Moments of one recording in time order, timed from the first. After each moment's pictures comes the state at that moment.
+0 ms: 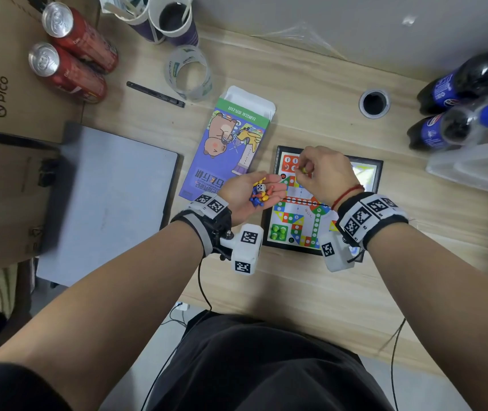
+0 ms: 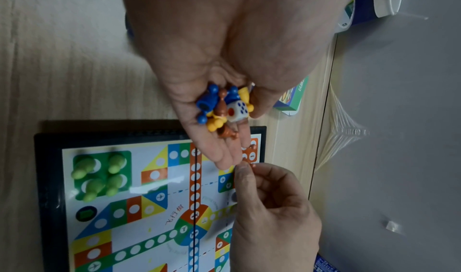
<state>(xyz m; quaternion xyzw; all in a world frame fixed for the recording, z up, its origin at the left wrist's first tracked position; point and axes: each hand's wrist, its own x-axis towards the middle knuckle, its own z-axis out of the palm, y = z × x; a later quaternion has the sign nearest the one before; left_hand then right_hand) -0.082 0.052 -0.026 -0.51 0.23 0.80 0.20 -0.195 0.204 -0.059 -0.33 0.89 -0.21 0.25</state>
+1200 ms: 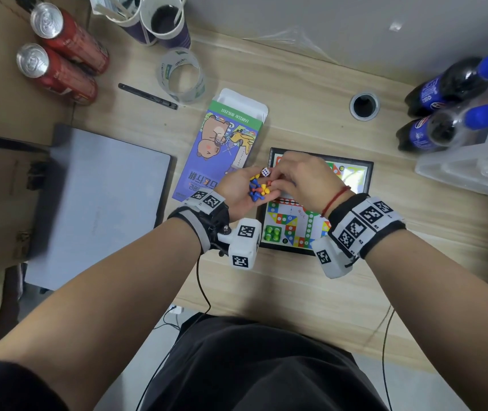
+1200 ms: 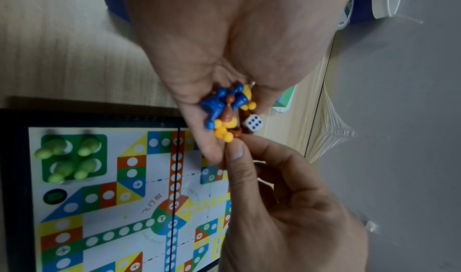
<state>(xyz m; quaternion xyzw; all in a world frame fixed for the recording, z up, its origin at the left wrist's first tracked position) -0.092 0.053 -0.027 -0.52 0.25 0.80 0.17 -0.186 0.186 -0.021 -0.45 0.81 -0.21 0.32</state>
